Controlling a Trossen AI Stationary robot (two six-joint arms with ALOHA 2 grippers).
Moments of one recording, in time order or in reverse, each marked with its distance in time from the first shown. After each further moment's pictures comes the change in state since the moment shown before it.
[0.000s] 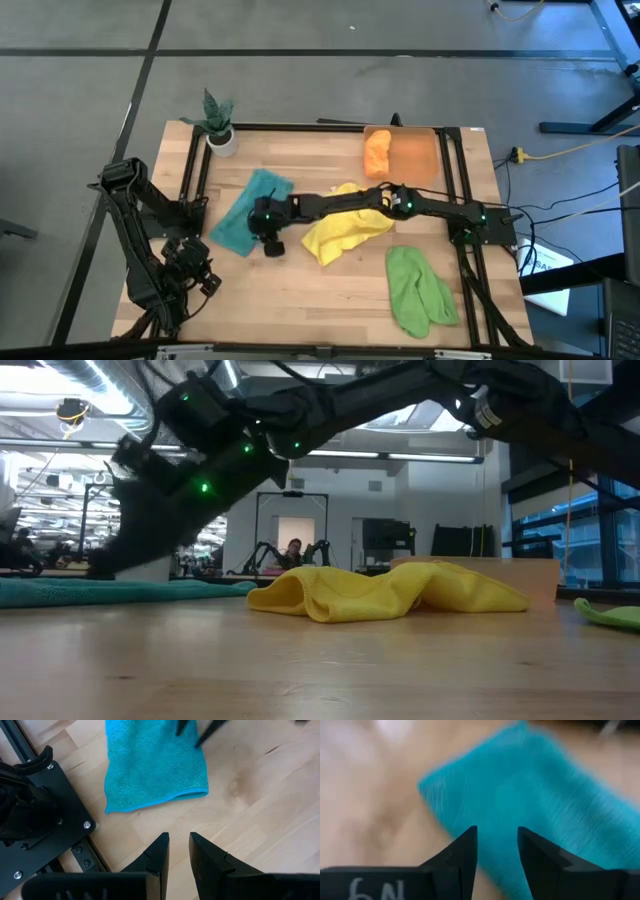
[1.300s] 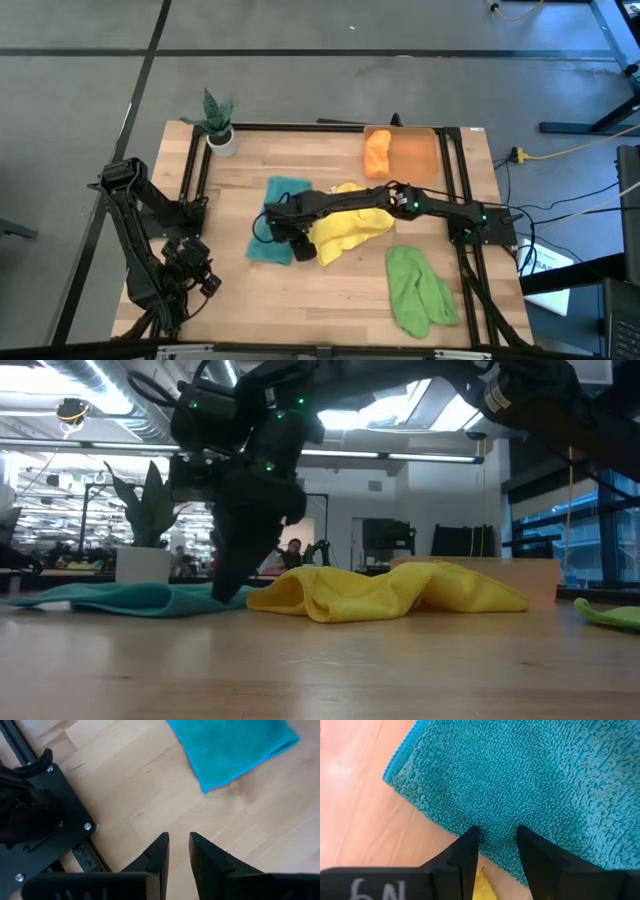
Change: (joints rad) left arm 0.000 0.000 0.000 0.000 -0.001 0.027; right arm 0.029 -0.045 0.027 -0.681 -0.054 -0.071
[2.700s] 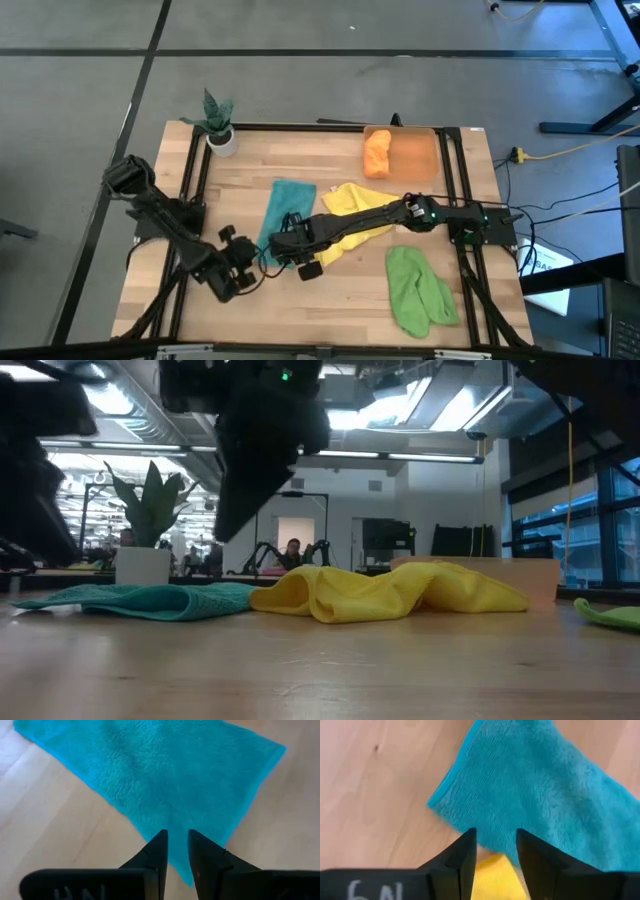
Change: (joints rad) left arm 0.391 0.001 -0.392 0.866 -0.250 0.941; right arm 0.167 -0.166 -0.034 -0.006 0.316 0.087
